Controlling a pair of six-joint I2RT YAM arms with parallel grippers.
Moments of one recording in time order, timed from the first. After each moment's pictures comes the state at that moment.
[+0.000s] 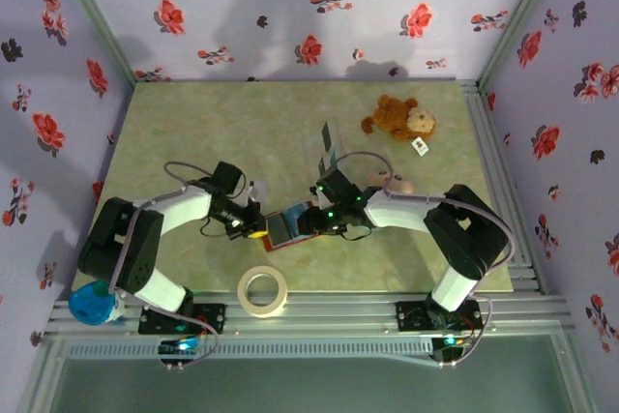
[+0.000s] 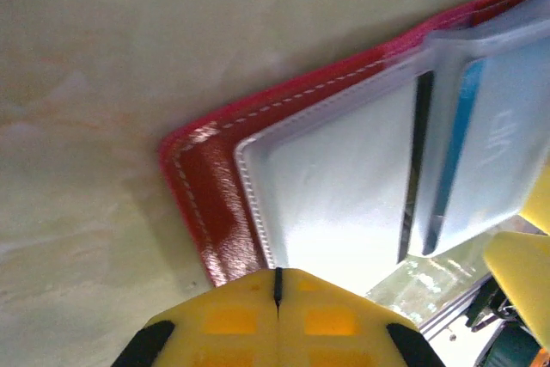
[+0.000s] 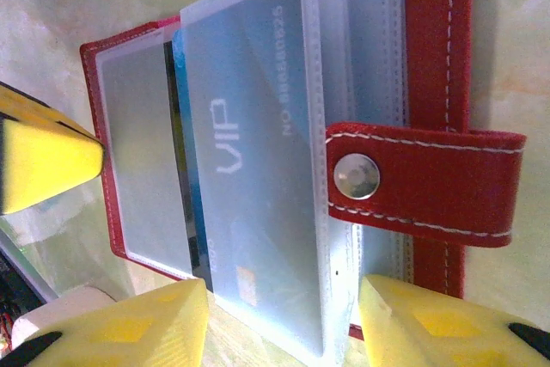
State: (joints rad) left arm -0.41 1.53 0.71 -0.50 0.58 -0.58; right arm 0.82 1.68 0.85 -0.19 -0.40 0.68
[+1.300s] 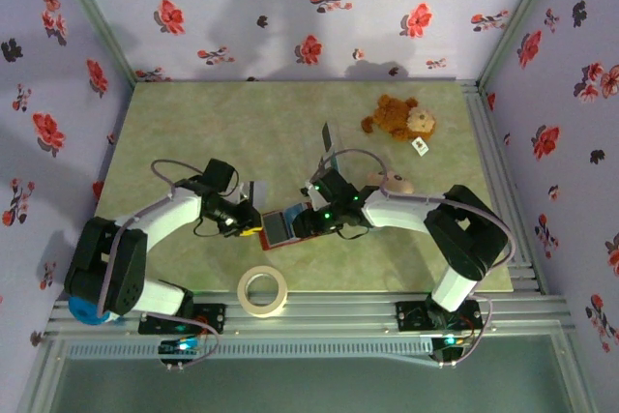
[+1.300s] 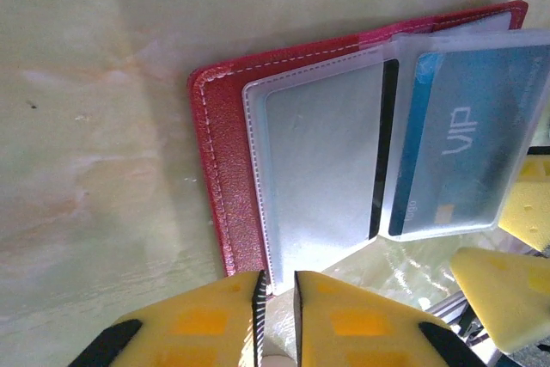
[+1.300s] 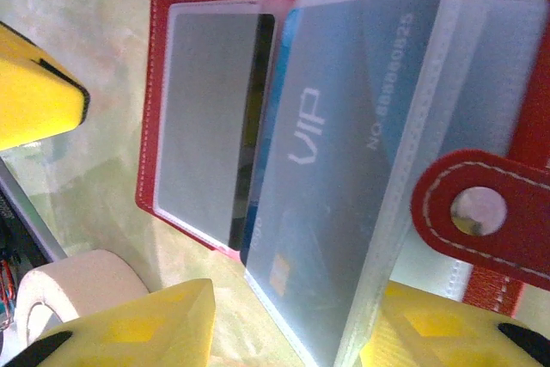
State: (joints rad) left arm -0.39 1.41 0.72 -0.61 0.52 -0.60; right arm 0.85 1.68 0.88 -0.19 -0.44 0.54
